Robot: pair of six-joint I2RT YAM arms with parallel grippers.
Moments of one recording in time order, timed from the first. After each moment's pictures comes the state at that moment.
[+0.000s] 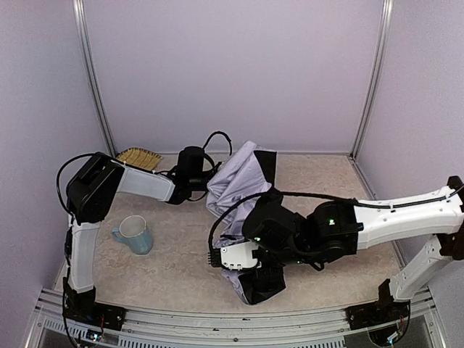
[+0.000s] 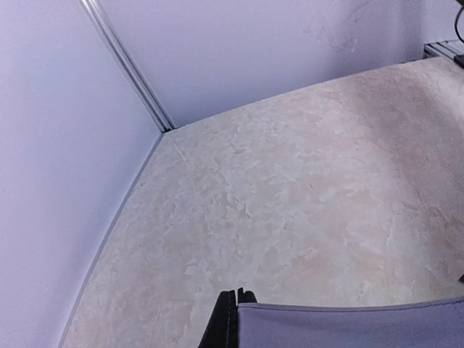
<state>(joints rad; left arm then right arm) -0.64 2.16 1.38 0.56 0.65 0.58 1.40 1.50 1.22 -0.60 0.32 -0.53</state>
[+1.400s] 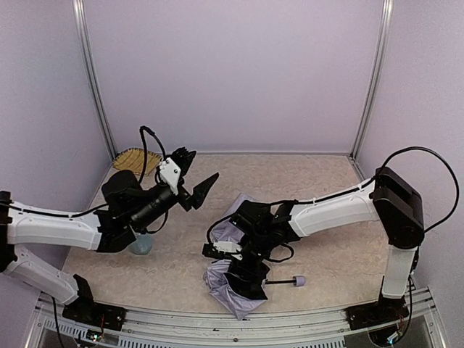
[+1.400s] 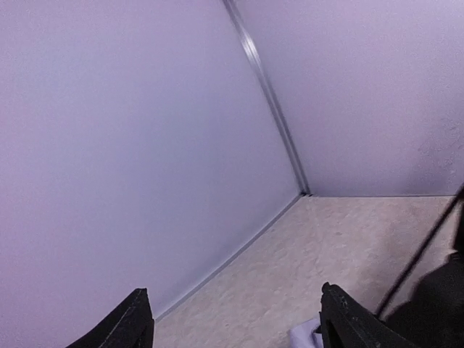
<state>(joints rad) -0.87 1.40 0.71 0.85 -0.19 0.44 1.09 1.93 1.19 -0.37 -0.52 -0.25</state>
